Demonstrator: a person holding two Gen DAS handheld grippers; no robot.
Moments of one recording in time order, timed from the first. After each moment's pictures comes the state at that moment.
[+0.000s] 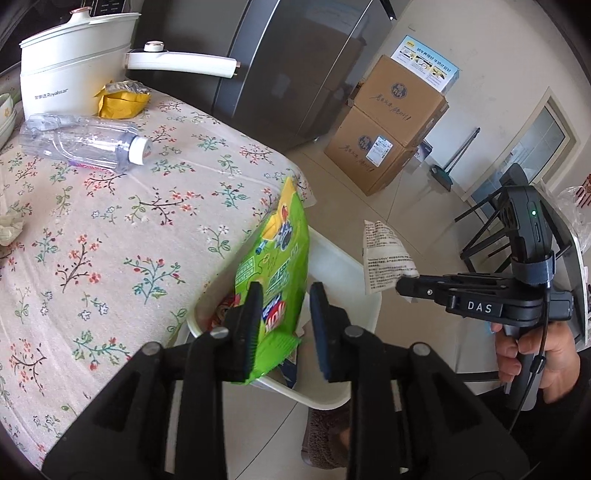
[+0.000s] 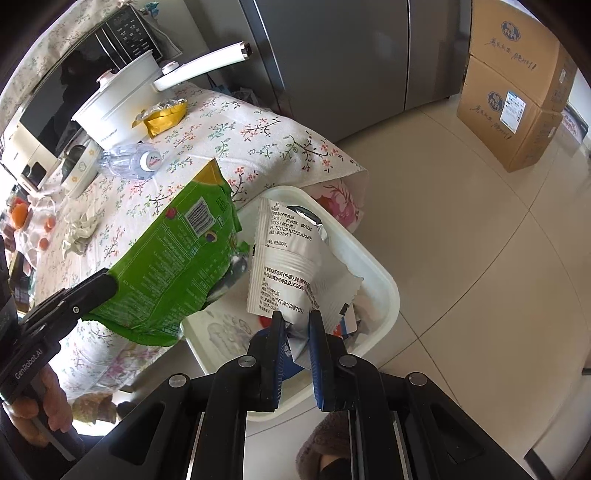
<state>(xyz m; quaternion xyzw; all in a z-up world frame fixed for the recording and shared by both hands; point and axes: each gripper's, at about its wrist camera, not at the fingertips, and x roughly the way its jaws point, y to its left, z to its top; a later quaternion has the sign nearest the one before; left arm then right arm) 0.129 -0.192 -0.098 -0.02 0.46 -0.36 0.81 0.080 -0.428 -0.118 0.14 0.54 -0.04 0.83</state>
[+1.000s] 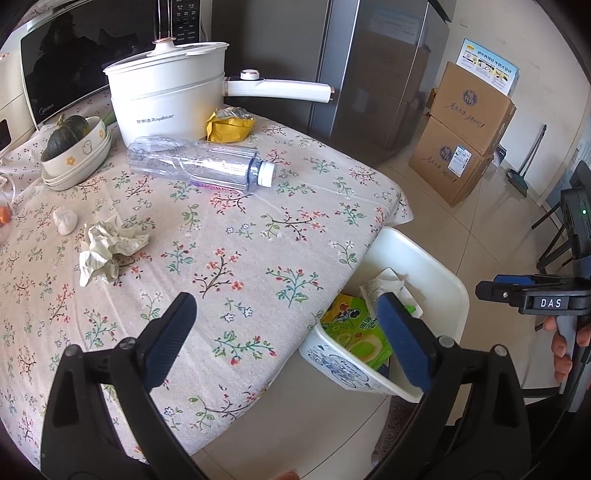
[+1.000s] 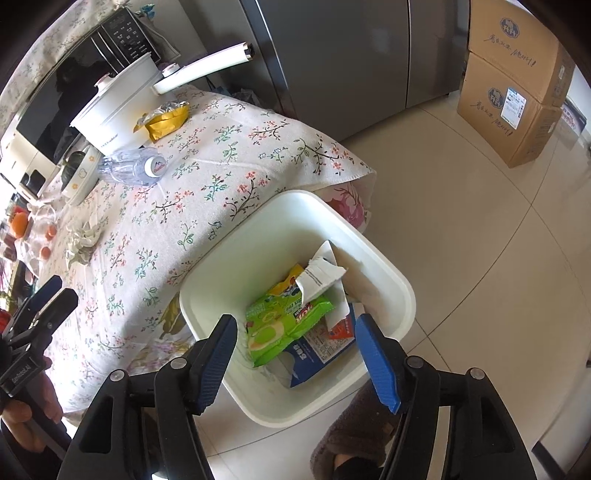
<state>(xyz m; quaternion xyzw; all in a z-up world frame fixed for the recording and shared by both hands) 0.142 -0.136 -0.079 0.04 0.44 -0.21 0.87 0.093 -0.414 -0.113 0.15 0.54 -0.04 0.83</state>
